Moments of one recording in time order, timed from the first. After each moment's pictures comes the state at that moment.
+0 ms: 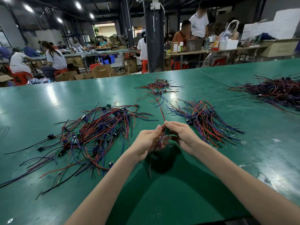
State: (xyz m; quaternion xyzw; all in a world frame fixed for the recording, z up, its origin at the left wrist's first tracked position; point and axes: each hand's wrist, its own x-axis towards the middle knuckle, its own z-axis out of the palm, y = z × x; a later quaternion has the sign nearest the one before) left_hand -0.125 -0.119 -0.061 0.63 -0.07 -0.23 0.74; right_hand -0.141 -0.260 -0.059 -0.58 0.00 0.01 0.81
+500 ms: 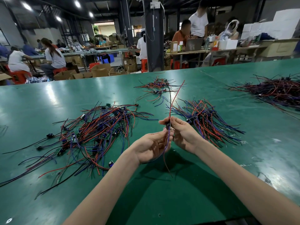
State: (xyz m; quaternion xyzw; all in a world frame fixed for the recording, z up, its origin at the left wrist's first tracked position) left_hand -0.137 -0.119 -0.048 0.42 -0.01 -0.40 0.81; right_hand -0.137 -0.263 -0.062 -0.48 -0.03 0.03 0.88
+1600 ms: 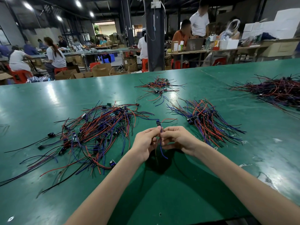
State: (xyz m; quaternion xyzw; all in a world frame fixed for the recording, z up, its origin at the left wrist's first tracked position) left_hand -0.125 -0.121 -0.064 0.58 0.01 -0.18 0.79; right_hand -0.144 -0.256 -0.066 -0.65 -0.01 0.10 0.75
